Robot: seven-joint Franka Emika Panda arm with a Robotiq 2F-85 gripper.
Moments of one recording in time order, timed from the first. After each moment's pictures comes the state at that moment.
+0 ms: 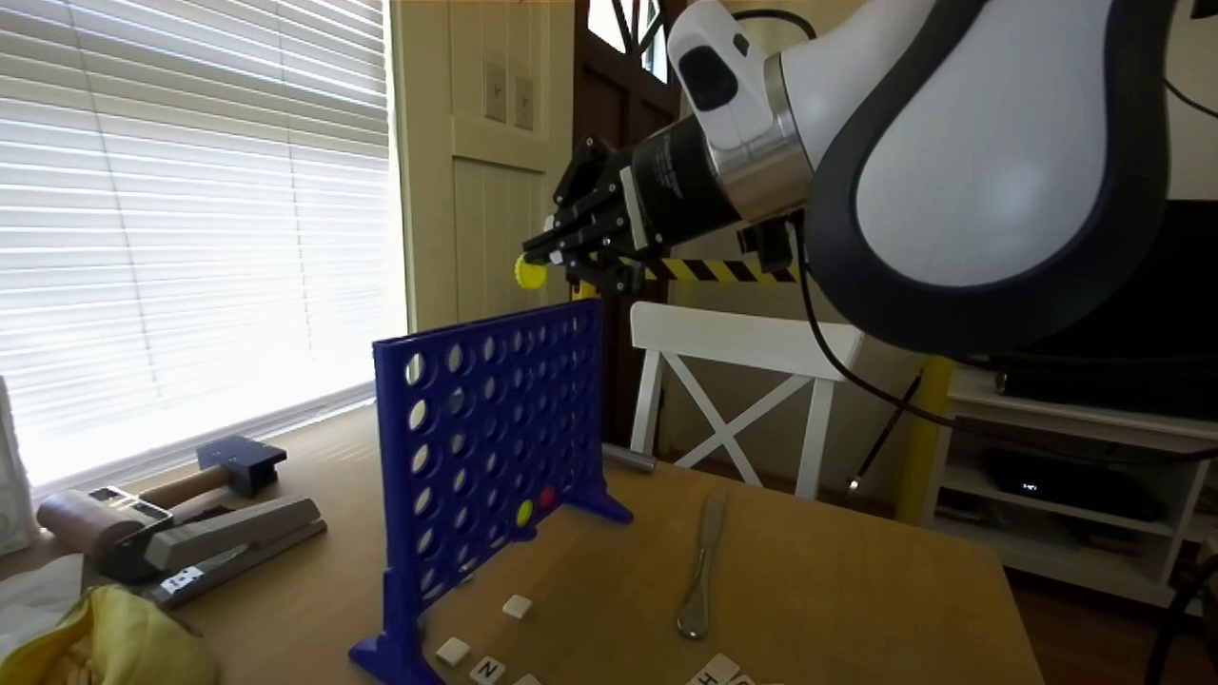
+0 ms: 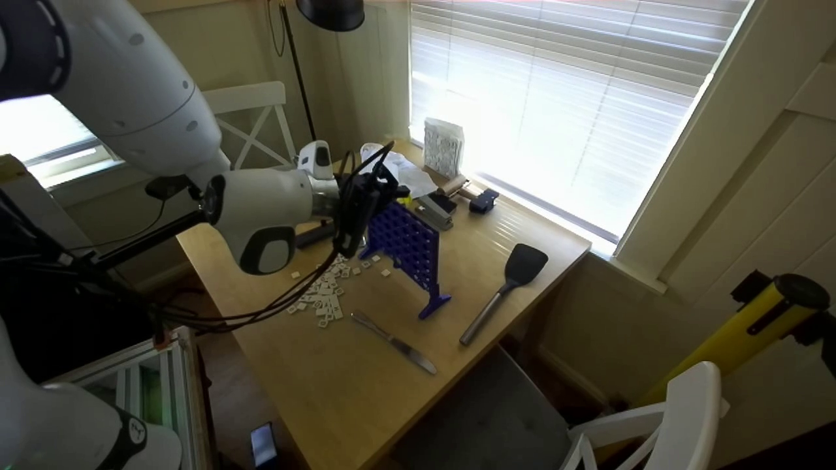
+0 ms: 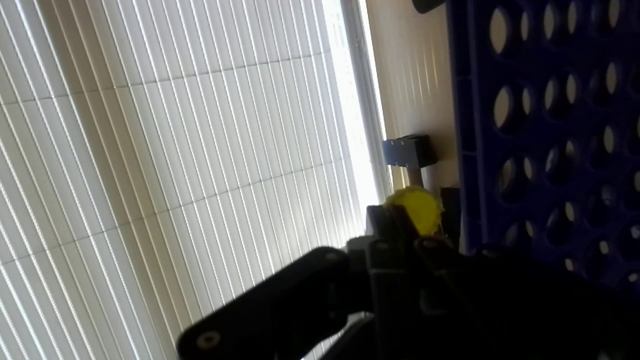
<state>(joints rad) 0.31 0.30 0.08 -2.61 0.29 4.13 -1.50</state>
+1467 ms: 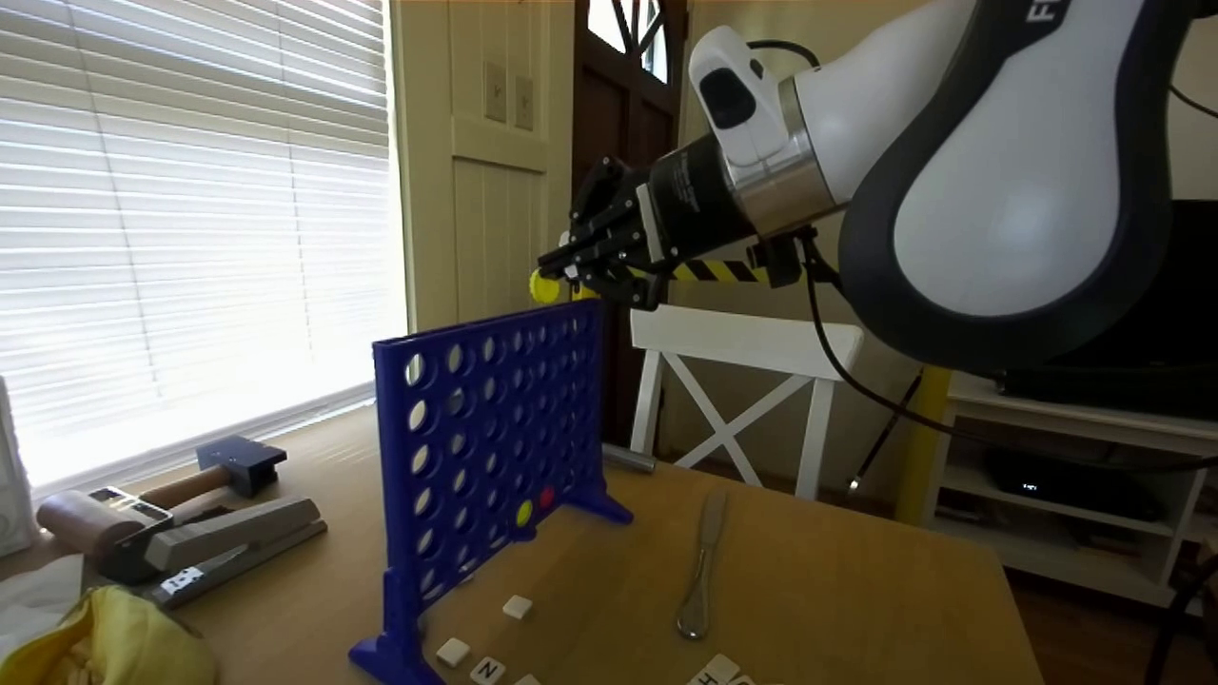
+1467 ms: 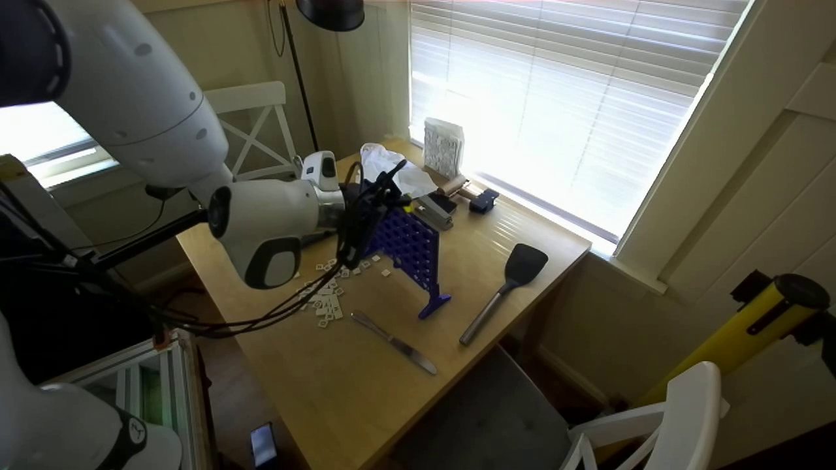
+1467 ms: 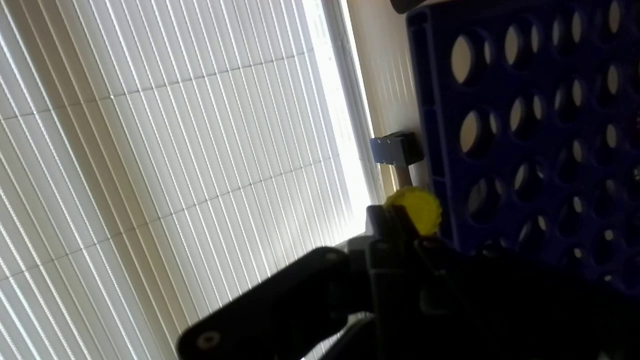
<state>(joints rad) 0.27 0.30 0.04 -2.64 0.16 4.13 -1.40</state>
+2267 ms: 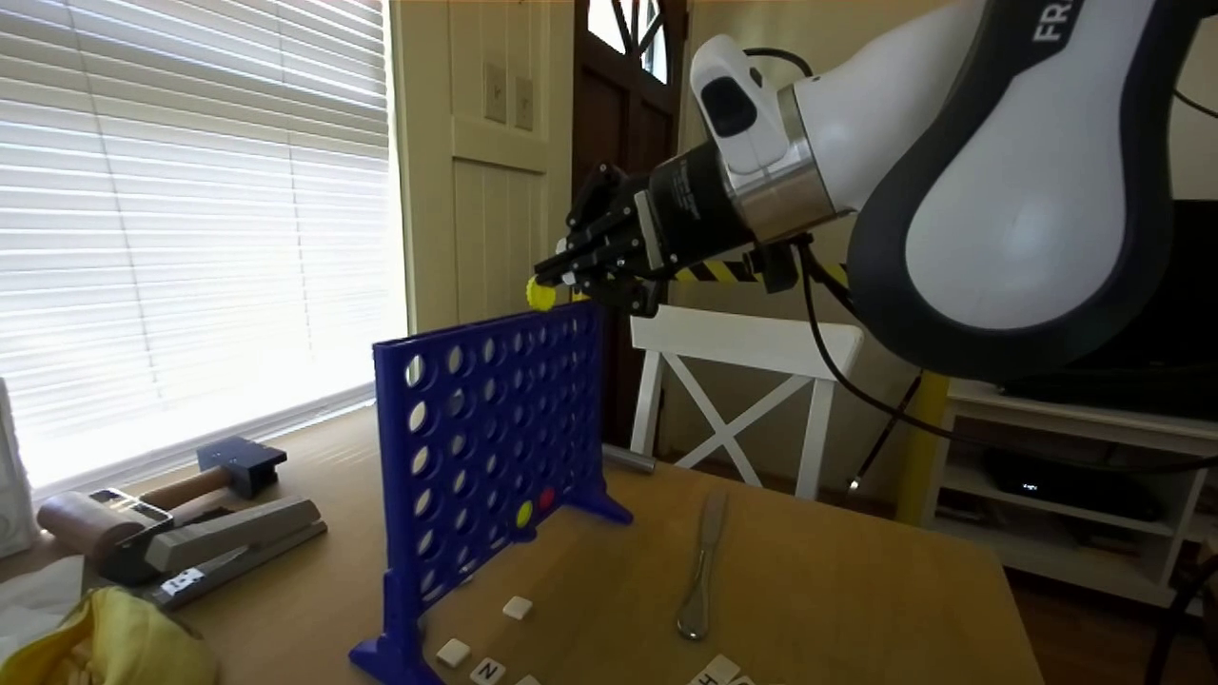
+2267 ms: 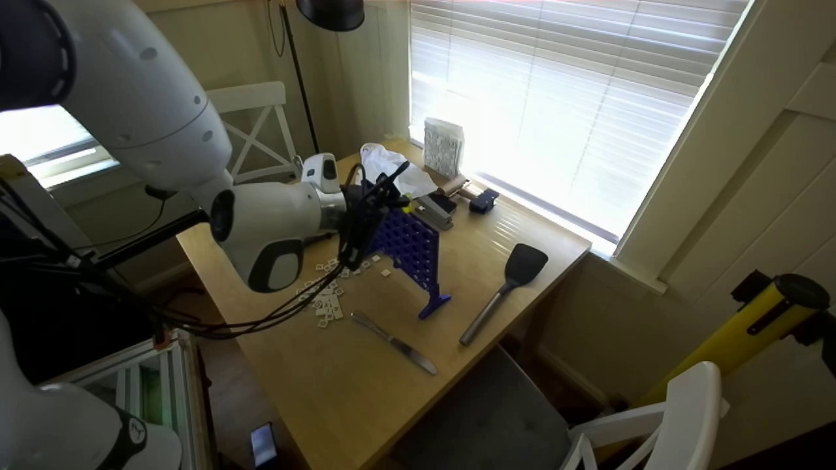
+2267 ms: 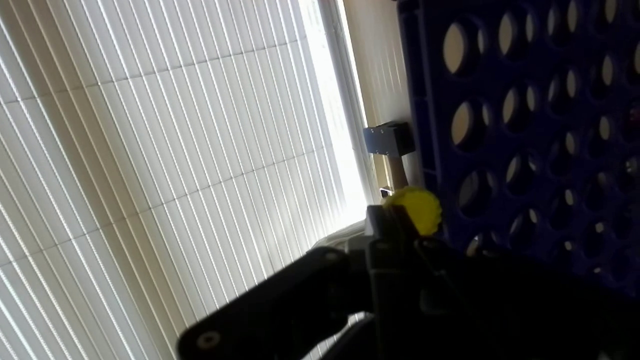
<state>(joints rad) 0.26 0.31 0.04 -2.64 0.10 4.13 -1.38</state>
